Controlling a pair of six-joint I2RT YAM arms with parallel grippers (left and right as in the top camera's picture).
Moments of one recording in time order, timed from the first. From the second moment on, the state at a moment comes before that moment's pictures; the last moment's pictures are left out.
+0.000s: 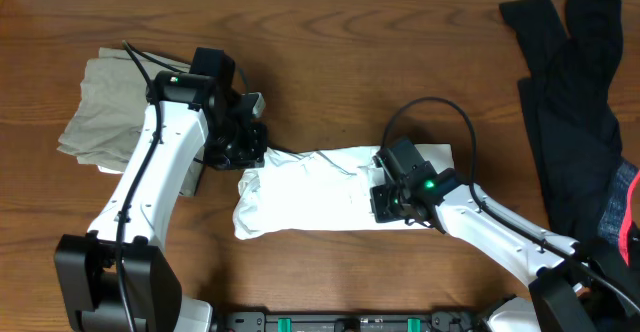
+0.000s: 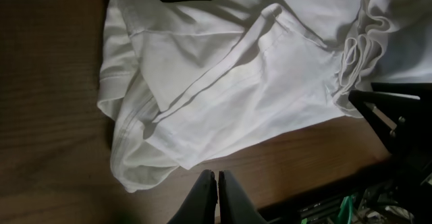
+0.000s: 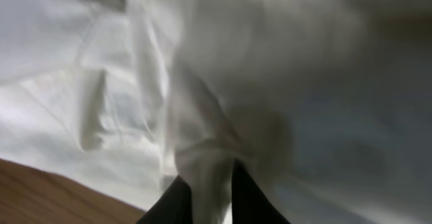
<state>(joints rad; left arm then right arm) -0.15 1.63 1.34 -1.25 0.36 -0.09 0.59 1.52 0.74 -0.49 -0.14 0.44</state>
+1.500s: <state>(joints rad) -0.15 1.63 1.34 -1.29 0.36 -0.09 0.63 1.71 0.92 -0.69 -0.20 0.33</state>
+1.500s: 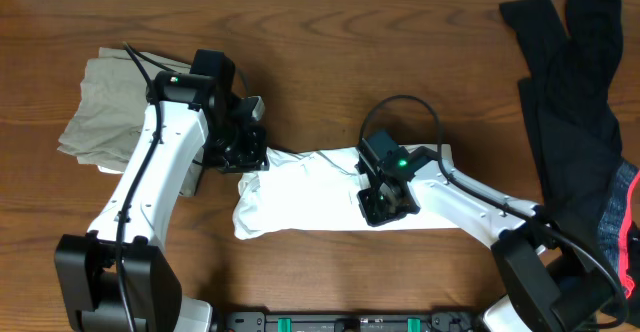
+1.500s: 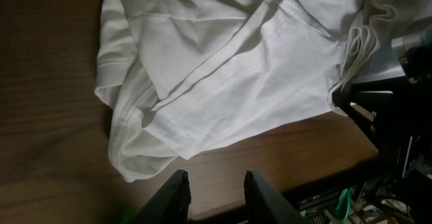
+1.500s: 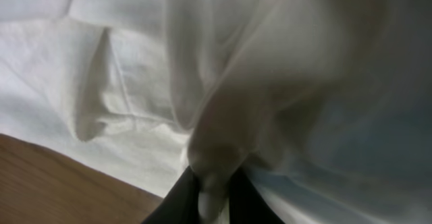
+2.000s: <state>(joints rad) -0.15 1.63 1.34 -1.29 0.36 -0.09 0.56 1.44 0.98 -0.74 -0.21 0.30</state>
